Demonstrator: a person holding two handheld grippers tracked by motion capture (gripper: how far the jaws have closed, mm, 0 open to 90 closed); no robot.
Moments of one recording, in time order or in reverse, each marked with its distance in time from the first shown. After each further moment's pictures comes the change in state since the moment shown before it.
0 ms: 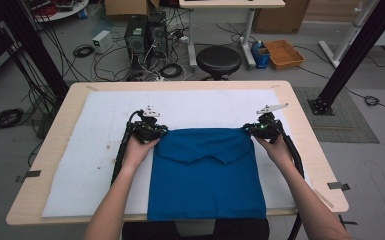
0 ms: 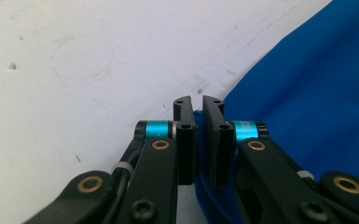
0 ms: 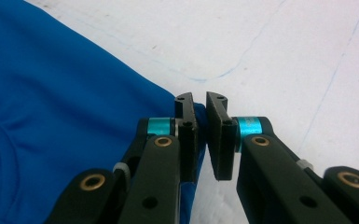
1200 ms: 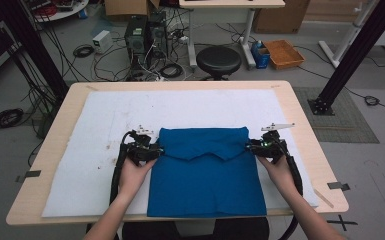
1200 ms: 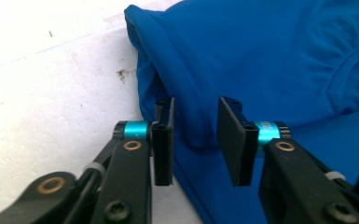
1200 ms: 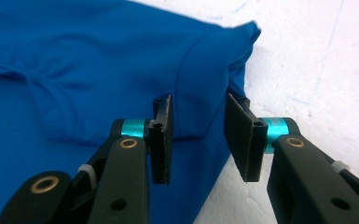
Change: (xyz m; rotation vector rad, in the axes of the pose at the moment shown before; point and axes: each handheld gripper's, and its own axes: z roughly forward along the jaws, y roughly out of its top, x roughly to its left) left arm -0.041 -0.045 -0.036 0.073 0.053 -0.197; right arm 0.034 -0.046 -0.020 0.017 -0.041 0.144
